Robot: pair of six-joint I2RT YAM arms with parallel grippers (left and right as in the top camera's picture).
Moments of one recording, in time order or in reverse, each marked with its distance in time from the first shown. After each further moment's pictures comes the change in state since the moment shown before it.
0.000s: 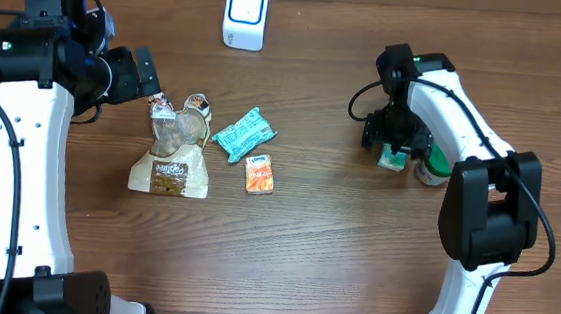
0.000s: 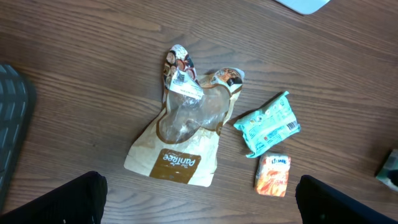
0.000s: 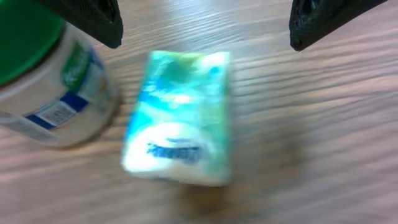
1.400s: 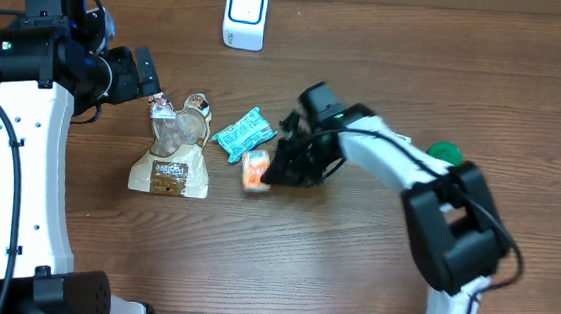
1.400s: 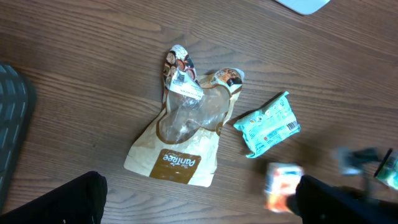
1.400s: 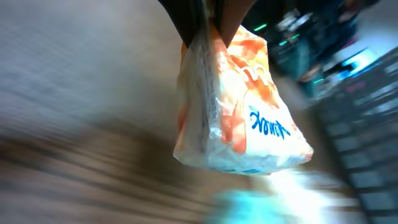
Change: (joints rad) left arm 0.000 0.000 0.000 0.000 0.000 0.000; right arm 0.294 -0.069 -0.336 0.563 -0.863 0.100
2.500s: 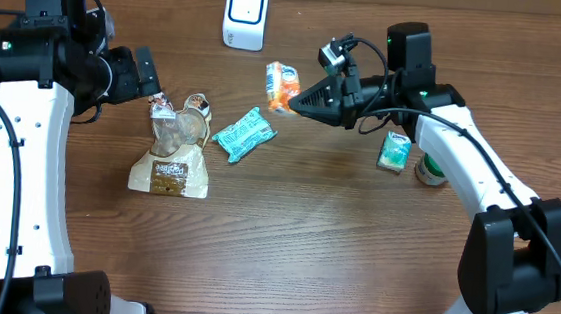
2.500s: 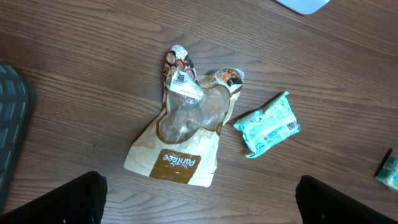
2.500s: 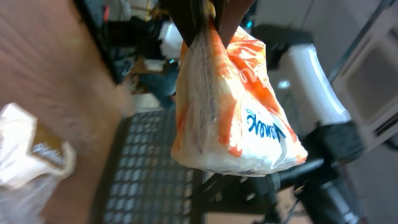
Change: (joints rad) left arm 0.000 0.000 0.000 0.000 0.000 0.000; right arm -0.248 -0.194 0.005 0.469 -0.686 0.288
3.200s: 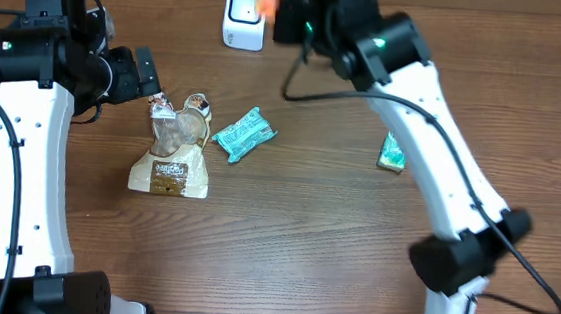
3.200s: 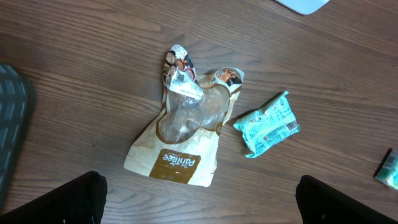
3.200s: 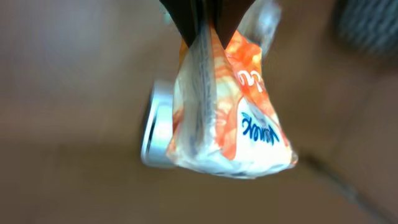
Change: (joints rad) left arm 0.000 0.000 0.000 0.000 0.000 0.000; right arm 0.285 0.220 0.922 -0.589 1.525 -0.389
